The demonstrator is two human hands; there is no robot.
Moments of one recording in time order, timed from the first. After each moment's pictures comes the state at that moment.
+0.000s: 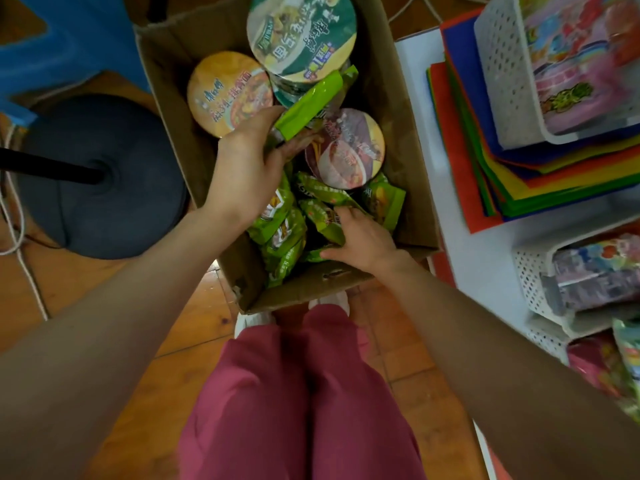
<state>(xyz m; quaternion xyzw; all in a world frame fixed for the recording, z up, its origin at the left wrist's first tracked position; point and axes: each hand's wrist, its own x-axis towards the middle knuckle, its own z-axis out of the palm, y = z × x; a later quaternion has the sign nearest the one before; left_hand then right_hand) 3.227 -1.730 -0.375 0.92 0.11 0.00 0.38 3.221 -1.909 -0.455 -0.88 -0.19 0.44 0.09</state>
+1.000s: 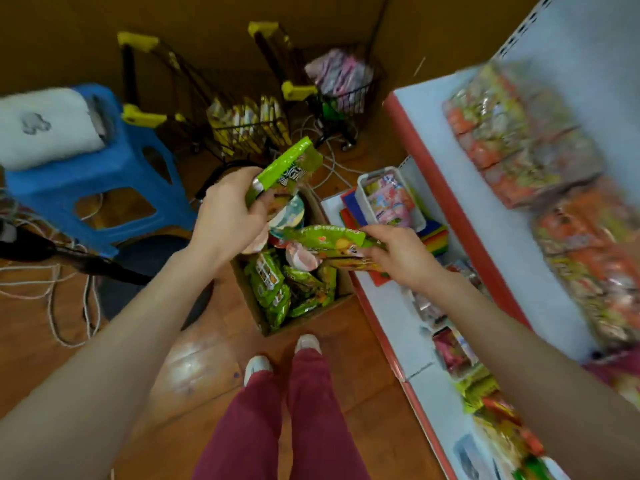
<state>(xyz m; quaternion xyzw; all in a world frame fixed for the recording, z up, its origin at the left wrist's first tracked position) 3.209 -1.691 0.014 0.92 0.05 0.06 0.38 3.225 -1.933 0.009 -0.93 -0.18 0.22 0.25</state>
